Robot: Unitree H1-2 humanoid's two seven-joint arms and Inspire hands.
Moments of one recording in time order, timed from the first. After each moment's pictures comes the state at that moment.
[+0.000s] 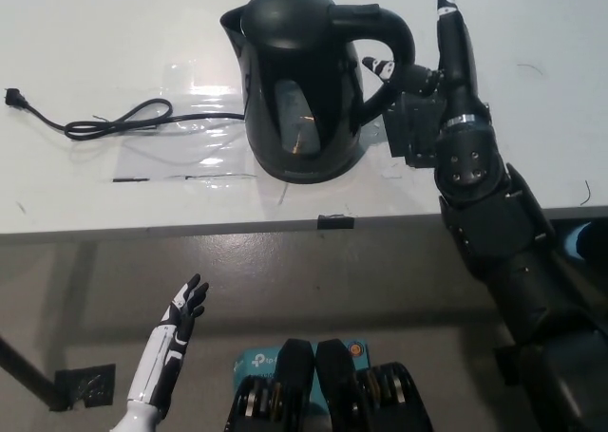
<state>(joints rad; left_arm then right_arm) -0.05 0.12 -0.06 0.31 0.09 -0.43 -0.04 -1.02 -0.04 0.07 0.96 -0.31 -0.22 -0.38</state>
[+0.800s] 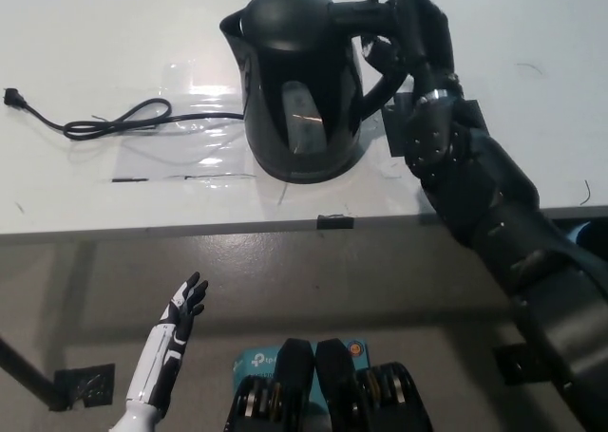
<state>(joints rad) -0.05 0.12 -0.06 0.29 0.09 -0.43 -0.04 -1.21 -0.05 0.33 1.27 -0.44 -0.25 -0.55</state>
